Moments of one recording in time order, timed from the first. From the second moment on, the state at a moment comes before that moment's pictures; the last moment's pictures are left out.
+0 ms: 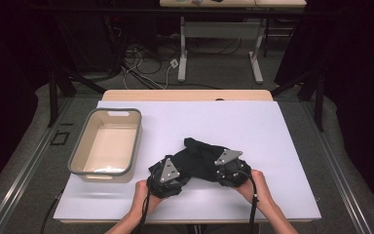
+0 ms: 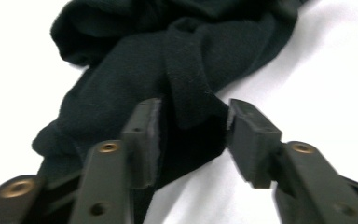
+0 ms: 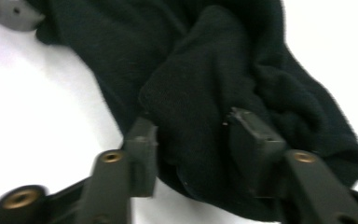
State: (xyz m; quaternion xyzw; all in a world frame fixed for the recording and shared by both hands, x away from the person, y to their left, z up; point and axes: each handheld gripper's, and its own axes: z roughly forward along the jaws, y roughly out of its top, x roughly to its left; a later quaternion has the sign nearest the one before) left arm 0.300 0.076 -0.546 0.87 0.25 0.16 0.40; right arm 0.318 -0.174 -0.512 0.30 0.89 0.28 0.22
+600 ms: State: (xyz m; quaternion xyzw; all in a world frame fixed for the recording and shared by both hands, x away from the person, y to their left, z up) left arm 0.303 0.069 -0.558 0.88 0.25 0.14 0.38; right arm 0.332 -0.209 -0.504 0.39 0.83 0.28 0.28
